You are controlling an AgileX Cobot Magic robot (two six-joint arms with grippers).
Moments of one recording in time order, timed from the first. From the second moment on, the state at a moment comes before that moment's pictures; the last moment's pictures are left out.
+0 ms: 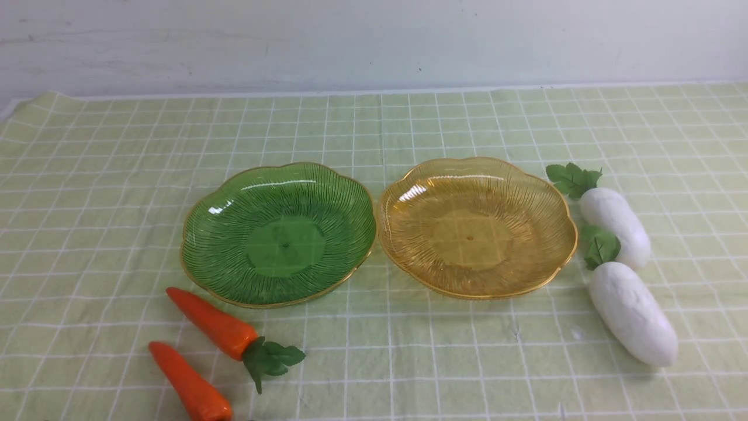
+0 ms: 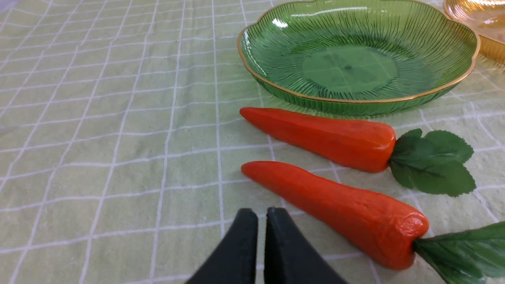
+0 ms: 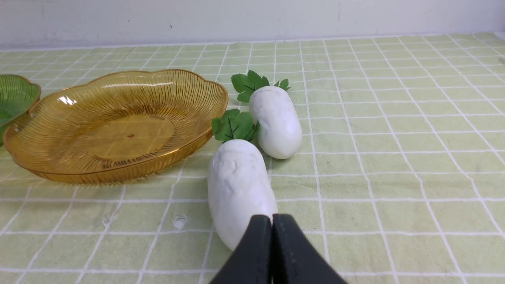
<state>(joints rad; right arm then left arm) 0.02 -0.02 0.03 0.07 0.37 -0.03 -0.07 -0.02 0.03 -0.02 0.39 0.07</state>
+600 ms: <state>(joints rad) 0.02 -0.02 0.03 0.67 0.28 0.22 -0.07 -0.02 0.03 -0.63 0.33 -0.32</state>
